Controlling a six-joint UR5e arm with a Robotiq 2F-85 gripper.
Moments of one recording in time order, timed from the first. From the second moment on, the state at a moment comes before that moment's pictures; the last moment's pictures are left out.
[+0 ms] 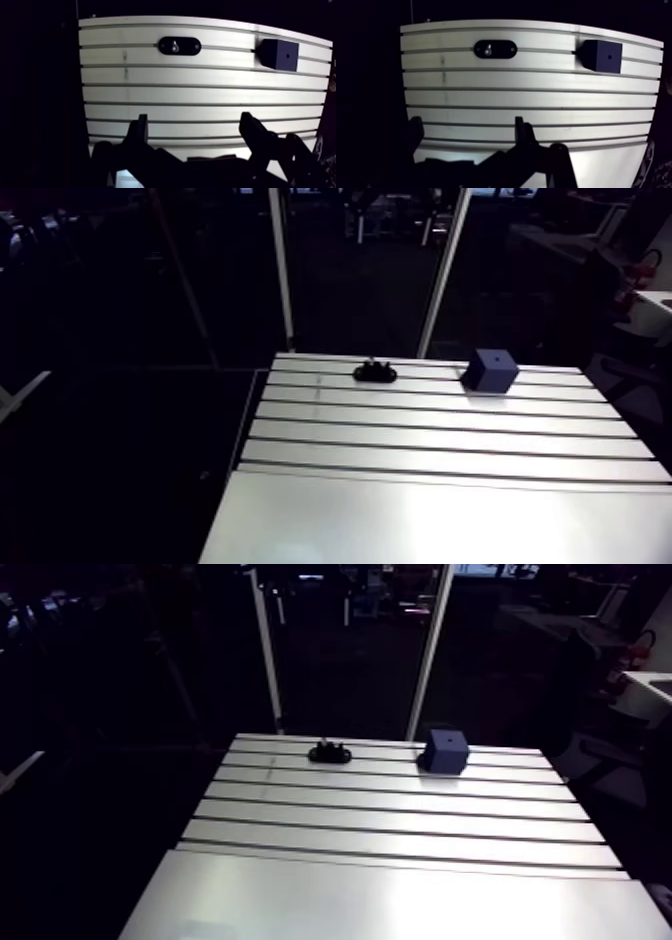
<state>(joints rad) 0.05 -1.30 1.36 -1.72 -1.57 -1.55</state>
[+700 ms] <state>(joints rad) 0.03 -1.19 1.56 -2.15 -1.57 -1.55</state>
